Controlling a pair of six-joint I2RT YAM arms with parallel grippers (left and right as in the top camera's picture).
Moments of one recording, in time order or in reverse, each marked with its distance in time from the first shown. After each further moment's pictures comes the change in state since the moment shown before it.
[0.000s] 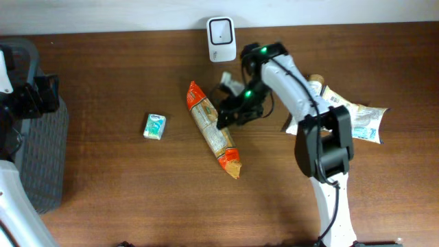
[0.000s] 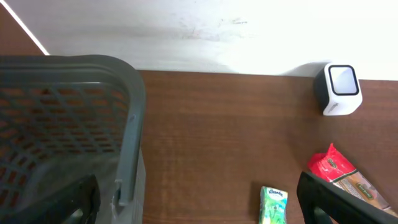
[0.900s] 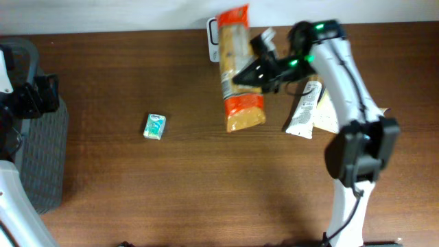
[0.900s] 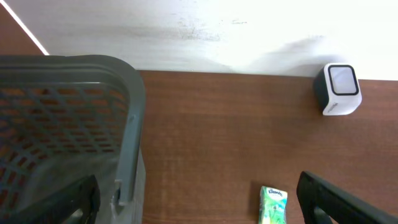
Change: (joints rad) left arm 0.000 0.000 0.000 0.000 0.000 0.000; right arm -0.249 -0.168 0.126 -0.240 -0.785 -0.064
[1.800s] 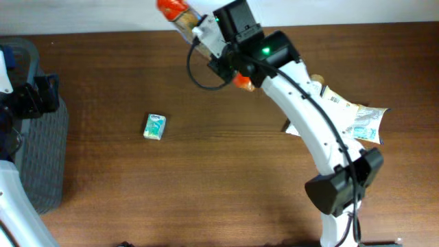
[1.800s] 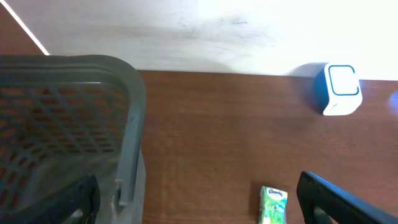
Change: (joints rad) left arm 0.000 0.000 0.000 0.000 0.000 0.000; right arm 0.404 -0.129 0.062 0.681 1.486 -0.151
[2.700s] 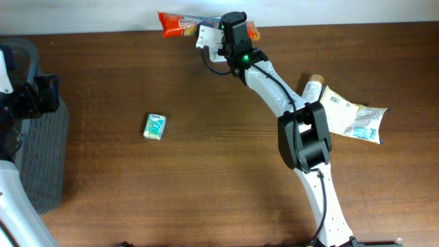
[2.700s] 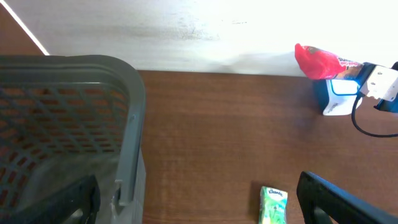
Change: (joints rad) left arm 0.000 0.000 0.000 0.000 0.000 0.000; right arm -0.134 0.503 -0.014 0.917 0.118 -0.770
